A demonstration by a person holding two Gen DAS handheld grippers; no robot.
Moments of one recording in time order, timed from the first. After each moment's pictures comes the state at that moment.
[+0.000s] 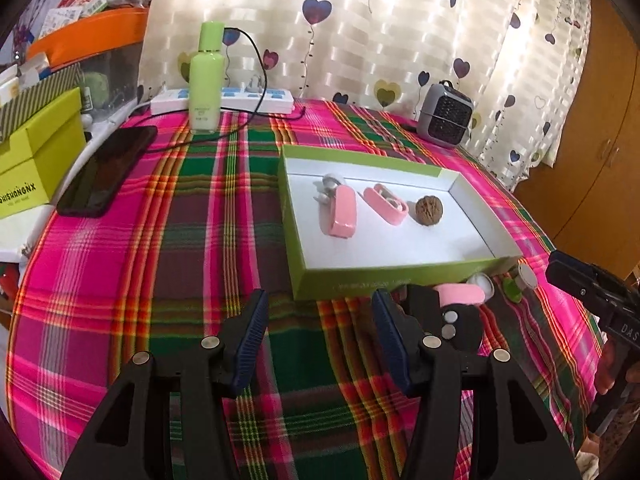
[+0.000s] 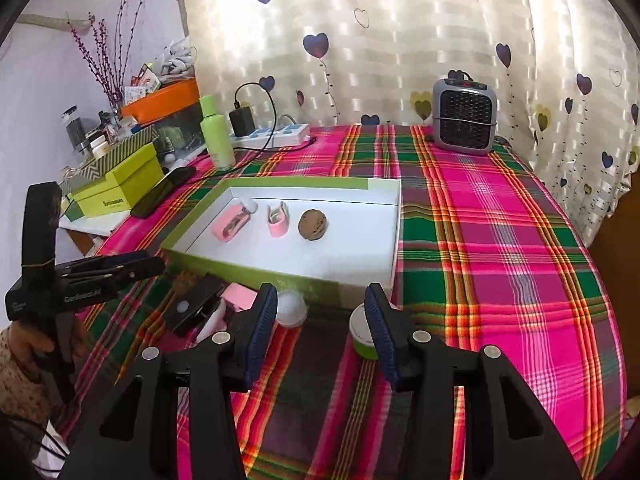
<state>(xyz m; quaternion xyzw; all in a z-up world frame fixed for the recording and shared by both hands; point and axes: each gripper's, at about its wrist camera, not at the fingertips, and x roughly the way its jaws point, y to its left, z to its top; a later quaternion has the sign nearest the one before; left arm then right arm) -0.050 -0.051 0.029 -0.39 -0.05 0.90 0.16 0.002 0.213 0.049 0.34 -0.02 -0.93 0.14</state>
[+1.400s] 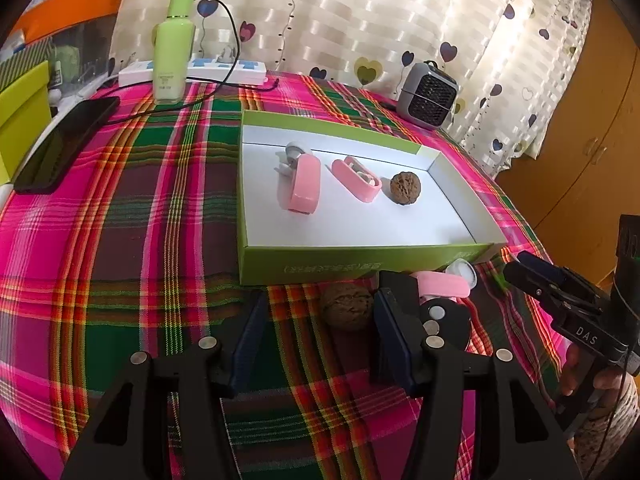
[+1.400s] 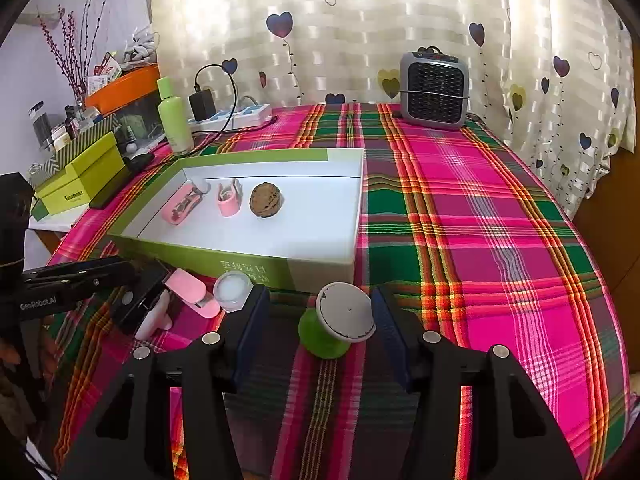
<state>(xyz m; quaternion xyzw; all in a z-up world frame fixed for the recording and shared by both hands) -0.061 -0.030 0.012 -0.42 -0.07 0.88 0.20 -0.014 0.223 0.020 0.37 -0.02 -0.92 0.09</state>
